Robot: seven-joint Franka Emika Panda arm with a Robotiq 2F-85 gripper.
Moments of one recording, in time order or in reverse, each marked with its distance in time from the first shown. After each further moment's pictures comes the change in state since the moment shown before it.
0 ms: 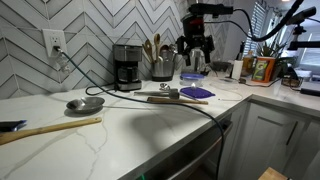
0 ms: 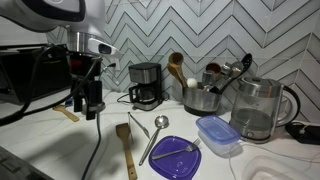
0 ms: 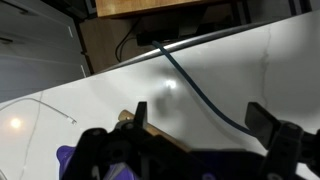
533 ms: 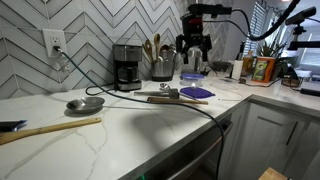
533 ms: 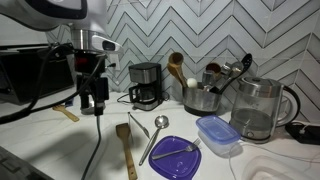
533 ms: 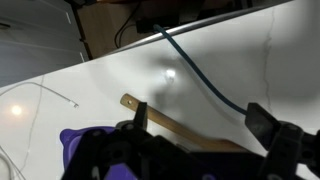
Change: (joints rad) arm 0.001 0.011 -0.011 0.019 -0.004 0.057 -0.011
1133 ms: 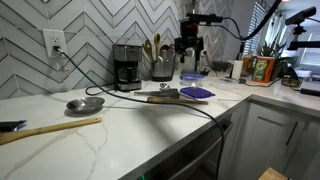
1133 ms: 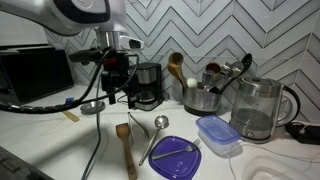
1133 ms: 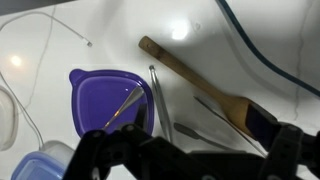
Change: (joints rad) arm -0.001 0.135 -0.055 0.108 -0.034 0.163 -0.164
